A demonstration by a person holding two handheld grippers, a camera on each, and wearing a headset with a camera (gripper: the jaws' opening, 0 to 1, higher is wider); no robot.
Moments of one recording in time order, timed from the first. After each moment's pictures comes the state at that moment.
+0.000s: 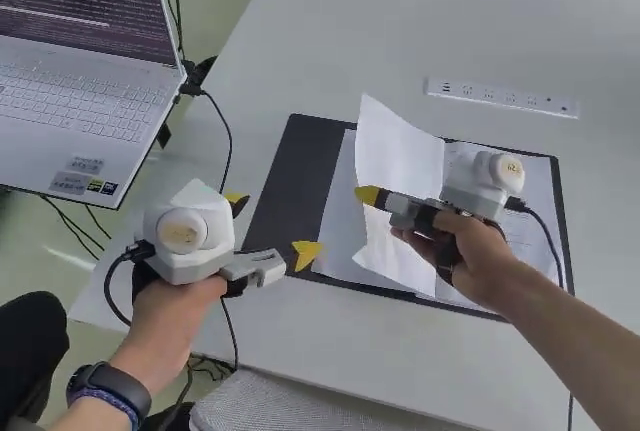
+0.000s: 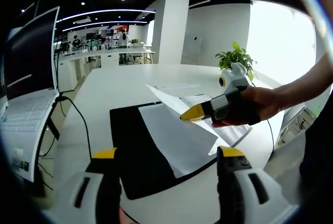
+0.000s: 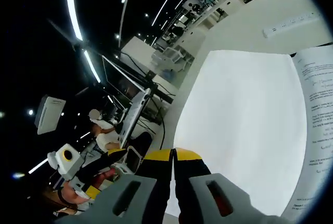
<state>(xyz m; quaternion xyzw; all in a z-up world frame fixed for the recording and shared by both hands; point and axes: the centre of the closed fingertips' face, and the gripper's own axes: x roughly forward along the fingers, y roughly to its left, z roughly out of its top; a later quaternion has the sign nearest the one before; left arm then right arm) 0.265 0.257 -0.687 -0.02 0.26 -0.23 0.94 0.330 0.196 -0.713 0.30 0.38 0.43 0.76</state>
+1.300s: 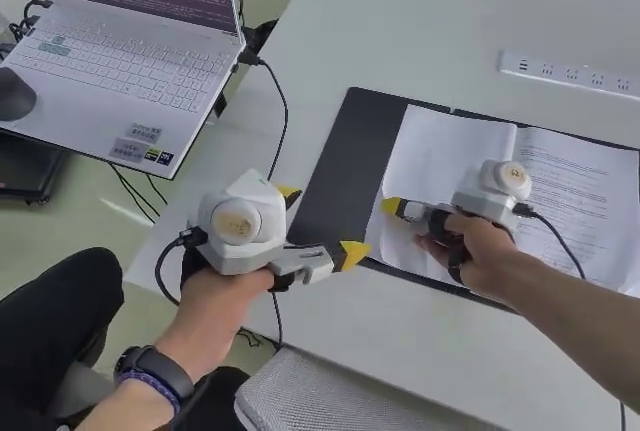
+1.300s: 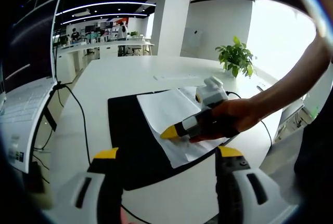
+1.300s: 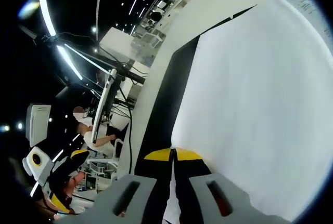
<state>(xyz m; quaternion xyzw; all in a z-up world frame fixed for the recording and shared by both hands) 0.257 0.260 -0.710 -0.02 0.29 -0.23 0.93 0.347 0.219 -0.821 0.29 0.47 0.38 0.74</state>
